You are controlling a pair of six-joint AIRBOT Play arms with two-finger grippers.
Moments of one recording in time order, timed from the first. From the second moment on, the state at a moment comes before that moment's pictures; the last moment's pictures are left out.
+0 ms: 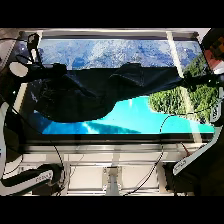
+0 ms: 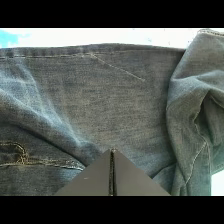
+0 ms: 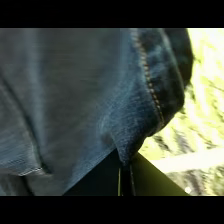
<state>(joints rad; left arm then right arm) 0.00 -1.30 1.30 1.03 -0.80 -1.26 -0.49 -2.07 1.91 -0.92 1.30 1.59</state>
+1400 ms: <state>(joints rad) 0.00 -1.30 1.30 1.05 -0.80 -1.26 -0.15 -2.19 2.01 -0.80 1.45 1.67</state>
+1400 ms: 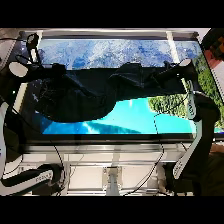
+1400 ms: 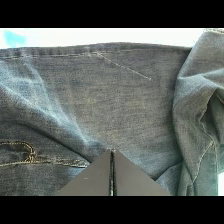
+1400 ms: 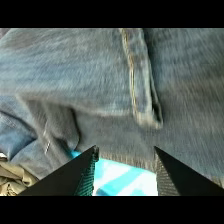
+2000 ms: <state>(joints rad) 0.10 -1.30 1.29 1.28 -0.85 -1.39 -0.09 -2.25 2.01 -0.81 1.34 1.67</state>
